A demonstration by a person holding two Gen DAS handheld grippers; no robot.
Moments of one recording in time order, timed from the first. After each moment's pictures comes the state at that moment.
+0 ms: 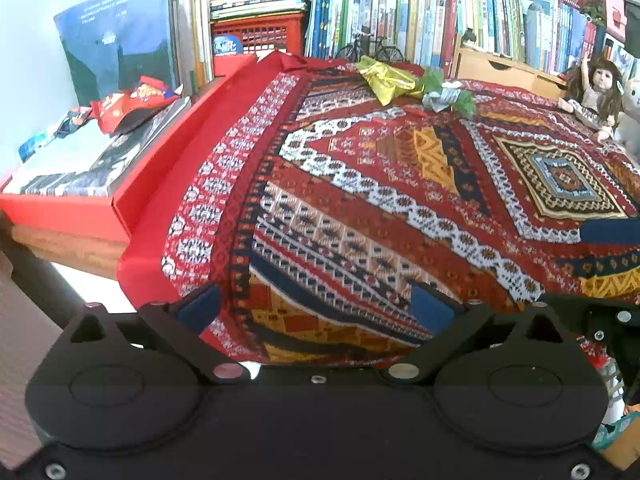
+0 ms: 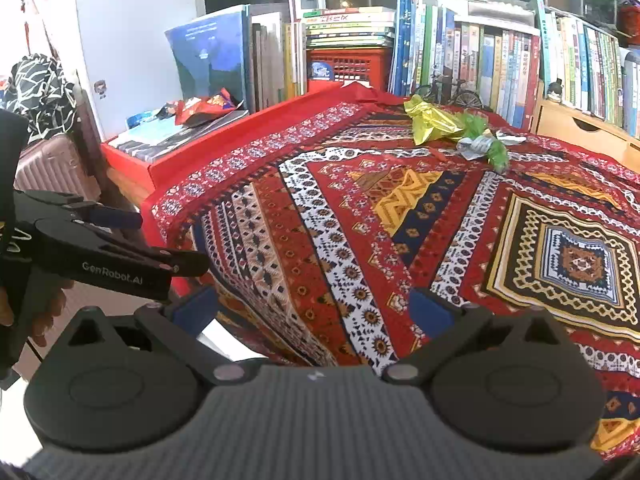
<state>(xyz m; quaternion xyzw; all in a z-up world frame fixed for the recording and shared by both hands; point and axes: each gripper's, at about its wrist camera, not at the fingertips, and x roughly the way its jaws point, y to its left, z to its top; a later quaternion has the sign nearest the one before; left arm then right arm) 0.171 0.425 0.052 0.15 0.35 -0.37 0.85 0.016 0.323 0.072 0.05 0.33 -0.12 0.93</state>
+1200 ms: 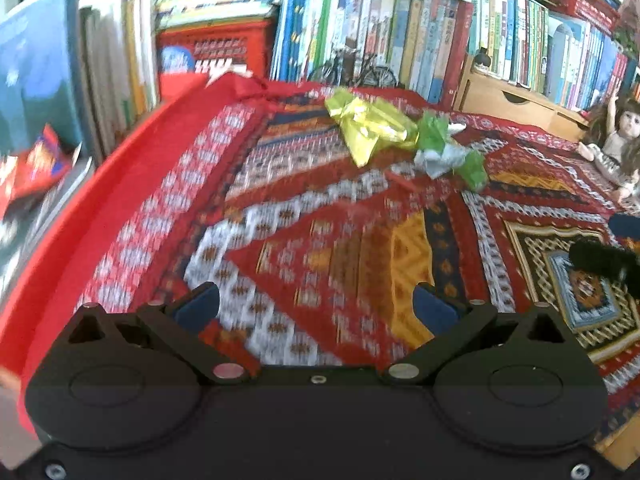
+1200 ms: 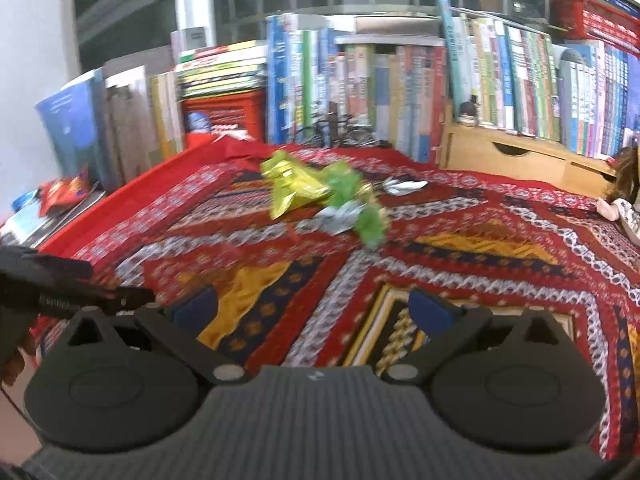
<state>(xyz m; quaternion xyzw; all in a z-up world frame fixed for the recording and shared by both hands) 0.259 0.248 0.058 0.13 0.37 -0.37 0.84 0.072 0.146 0.105 0.07 0.29 -0.23 0.93</state>
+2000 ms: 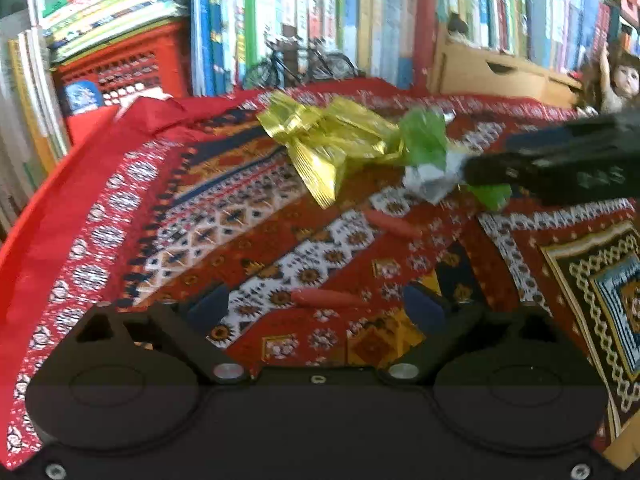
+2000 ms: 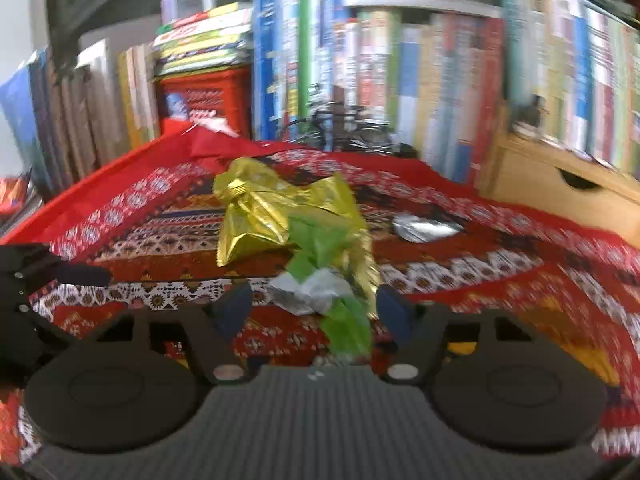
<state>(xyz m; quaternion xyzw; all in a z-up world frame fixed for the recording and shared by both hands) 0.323 0.141 0.008 0.19 0.35 -0.44 0.81 0.201 0.035 0.067 0.04 0.33 -0.16 0.93</state>
